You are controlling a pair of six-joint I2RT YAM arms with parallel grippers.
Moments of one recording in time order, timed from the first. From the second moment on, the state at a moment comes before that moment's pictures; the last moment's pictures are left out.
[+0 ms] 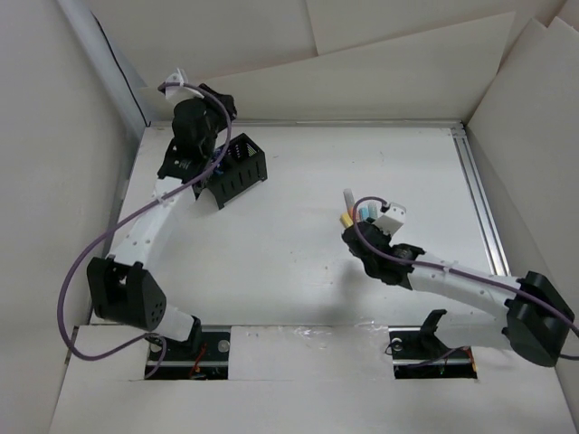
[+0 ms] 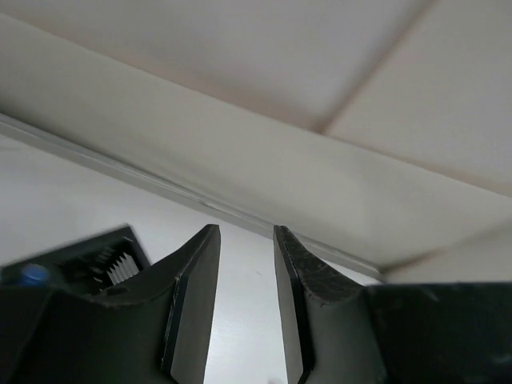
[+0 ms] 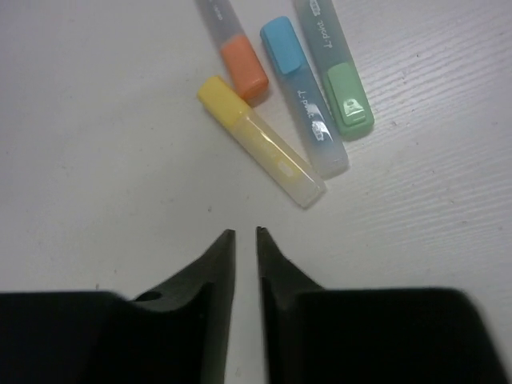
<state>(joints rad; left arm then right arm) -0.27 1.48 1.40 0.04 -0.27 -0.64 0.89 1.17 0.65 -0.33 0.77 1.07</state>
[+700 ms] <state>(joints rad) -0.52 1.26 0.67 0.35 0.11 -0.83 0.56 1.48 0.79 -0.12 0.30 0.64</state>
